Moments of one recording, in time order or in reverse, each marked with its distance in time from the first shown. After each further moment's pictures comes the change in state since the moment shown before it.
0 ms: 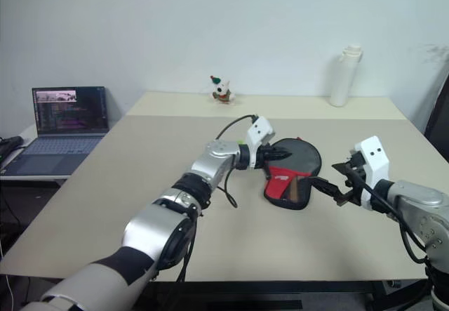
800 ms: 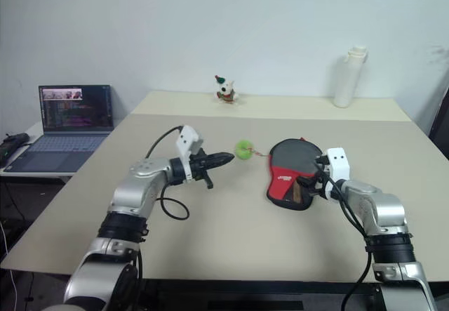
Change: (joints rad) left arm 0.500 0.334 0.108 -0.835 -0.199 0.415 -0.049; right arm -0.259 0.262 0.265 0.663 -0.315 -0.285 -0.087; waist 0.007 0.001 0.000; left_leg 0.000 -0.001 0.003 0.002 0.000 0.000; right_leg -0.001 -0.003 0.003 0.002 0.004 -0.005
